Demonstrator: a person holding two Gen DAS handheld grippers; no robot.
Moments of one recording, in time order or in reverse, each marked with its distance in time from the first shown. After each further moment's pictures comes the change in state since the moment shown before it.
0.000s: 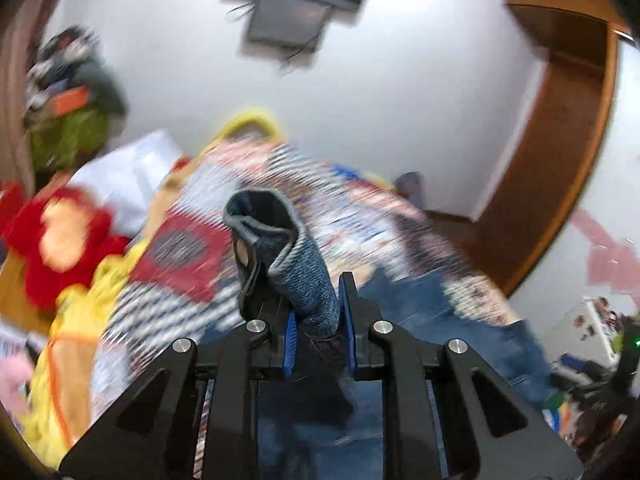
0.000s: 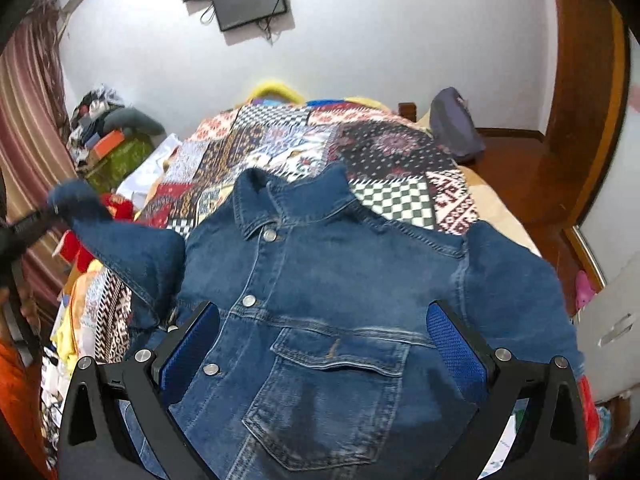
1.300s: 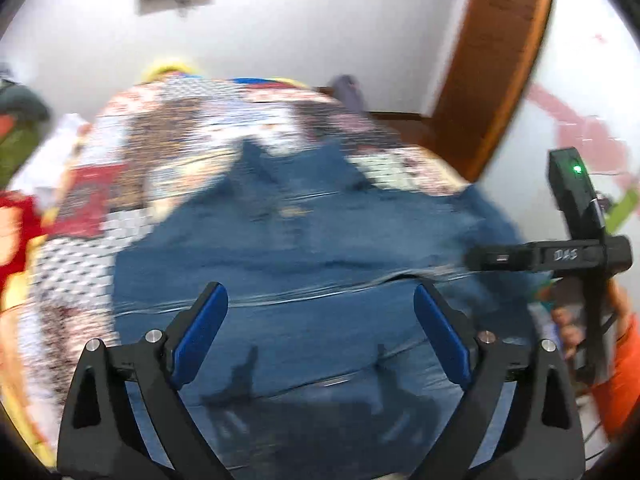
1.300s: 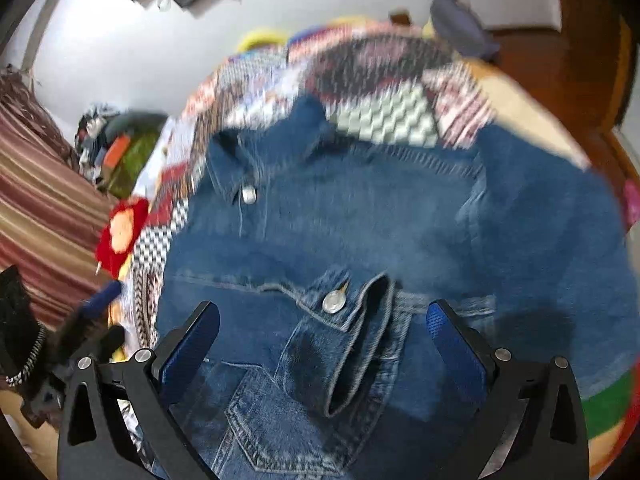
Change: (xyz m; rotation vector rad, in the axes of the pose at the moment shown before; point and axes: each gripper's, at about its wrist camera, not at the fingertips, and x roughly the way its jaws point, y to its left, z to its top) left arm 0.038 -0.116 -0.112 0.216 0.291 -0.026; right arm 0.080 -0.064 -0.007 0.228 0.308 0.199
